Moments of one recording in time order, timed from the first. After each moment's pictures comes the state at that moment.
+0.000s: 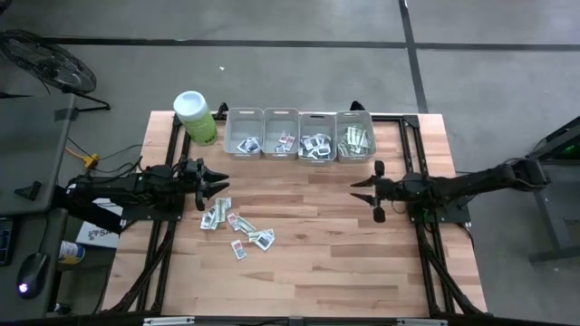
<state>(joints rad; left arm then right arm) -0.03 0.01 0.08 -0.13 -0.21 -0.40 0.06 0.63 0.01 0.47 0.16 -0.10</state>
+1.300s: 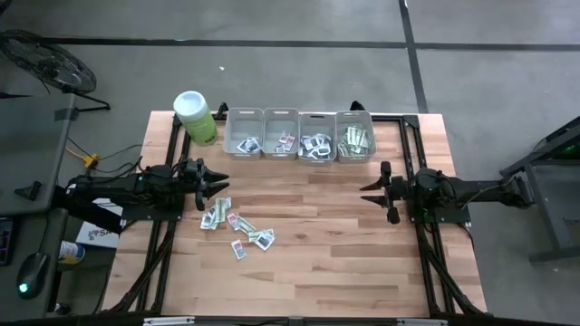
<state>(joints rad) -0.03 0.01 0.08 -0.13 -0.21 -0.40 -0.02 0.14 0.01 0.03 -0.06 -0.02</state>
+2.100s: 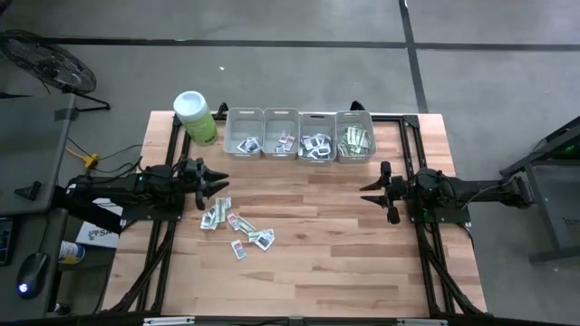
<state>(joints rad) -0.03 0.01 0.08 -0.12 -0.23 -0.40 -0.02 0.14 0.01 0.03 -0.06 0.00</state>
